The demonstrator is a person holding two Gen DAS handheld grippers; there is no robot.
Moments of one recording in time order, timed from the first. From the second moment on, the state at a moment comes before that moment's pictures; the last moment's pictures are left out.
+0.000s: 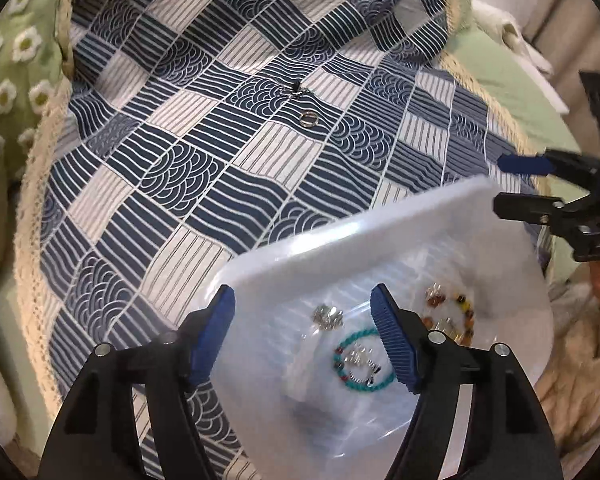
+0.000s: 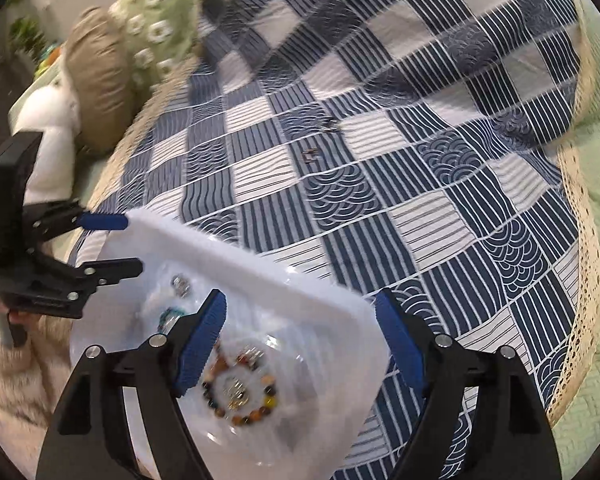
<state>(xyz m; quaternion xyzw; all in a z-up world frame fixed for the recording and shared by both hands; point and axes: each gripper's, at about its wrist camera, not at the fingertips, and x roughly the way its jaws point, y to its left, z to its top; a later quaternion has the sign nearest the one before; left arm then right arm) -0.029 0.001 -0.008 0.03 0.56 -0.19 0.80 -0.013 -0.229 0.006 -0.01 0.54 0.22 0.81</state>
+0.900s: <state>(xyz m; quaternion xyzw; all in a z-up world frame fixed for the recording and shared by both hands) 0.166 -0.074 -0.068 0.03 0.62 -0.19 0.76 0.073 -0.256 -0.034 0.10 0.57 0.15 0.80</state>
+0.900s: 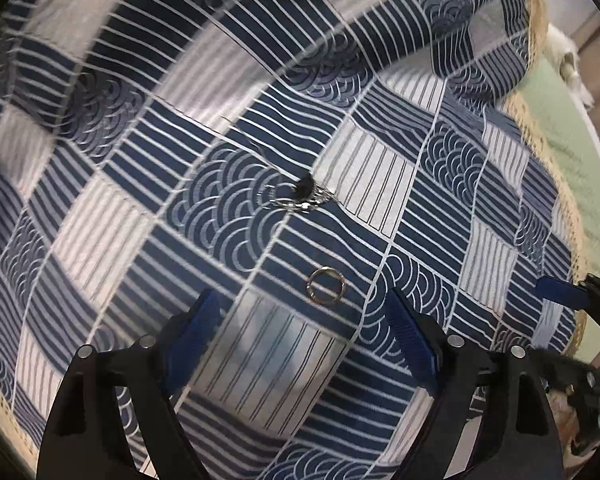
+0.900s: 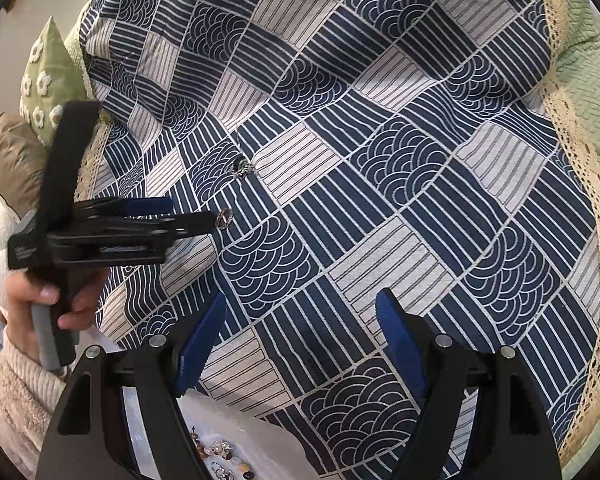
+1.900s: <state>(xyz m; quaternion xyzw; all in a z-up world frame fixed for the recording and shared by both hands) 0.148 -0.007 -0.035 0.01 0.61 -0.13 0.78 0.169 -0.191 -0.044 0.04 0.57 0.14 0.81</state>
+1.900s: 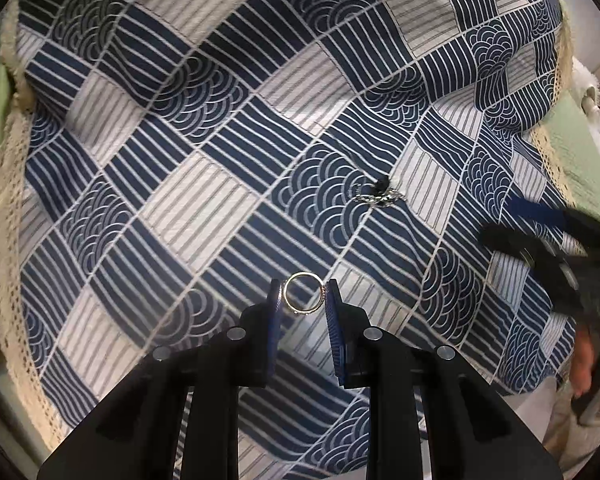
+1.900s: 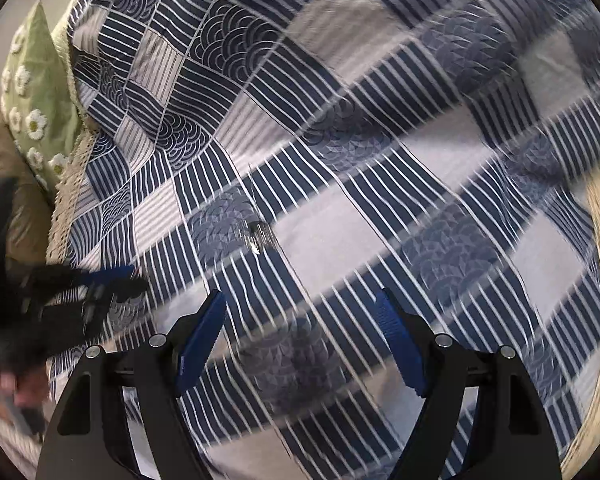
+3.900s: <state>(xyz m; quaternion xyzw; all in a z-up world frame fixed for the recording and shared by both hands) -0.111 -0.056 -0.054 0.19 0.60 -0.27 0.73 -0.116 -0.178 -0.027 -0.11 0.59 0.35 0.72</state>
